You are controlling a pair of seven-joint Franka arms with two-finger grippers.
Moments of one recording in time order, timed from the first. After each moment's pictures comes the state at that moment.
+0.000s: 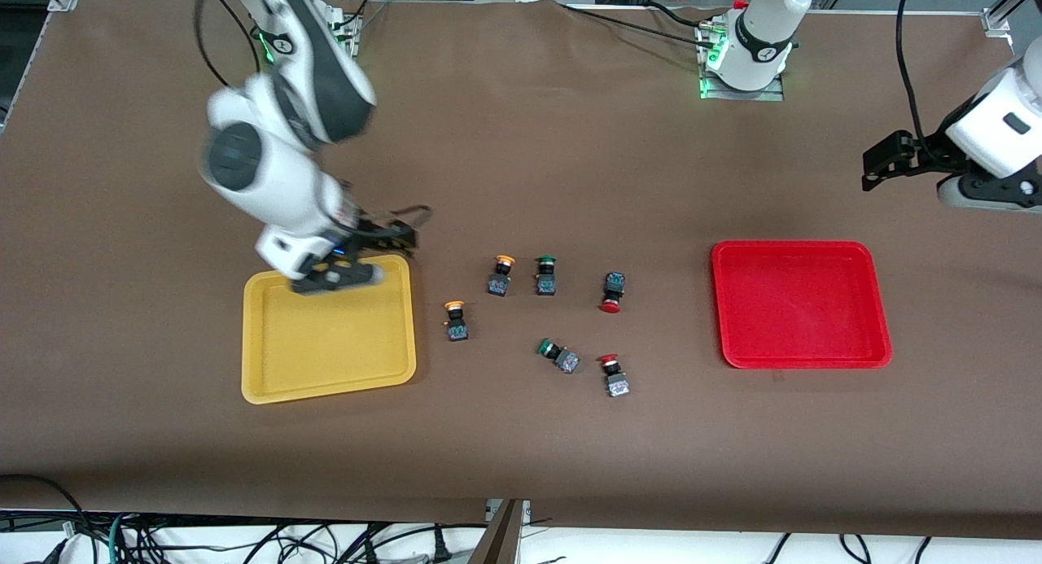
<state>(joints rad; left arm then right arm) -0.05 0.07 -0.02 -1.54 0.02 1.50 0.02 0.43 0.45 0.06 -1.65 0.11 2.15 0.32</state>
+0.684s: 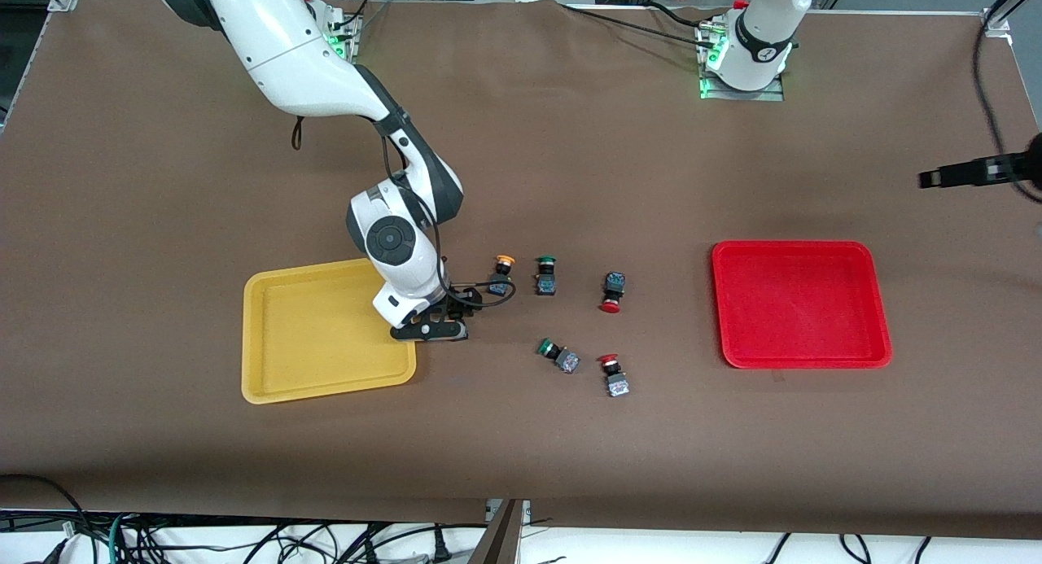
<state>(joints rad) 0.31 0.21 0.00 -1.43 -0.20 1.25 0.03 0.50 0.84 0.05 -1.52 -0.01 2.47 0.50</state>
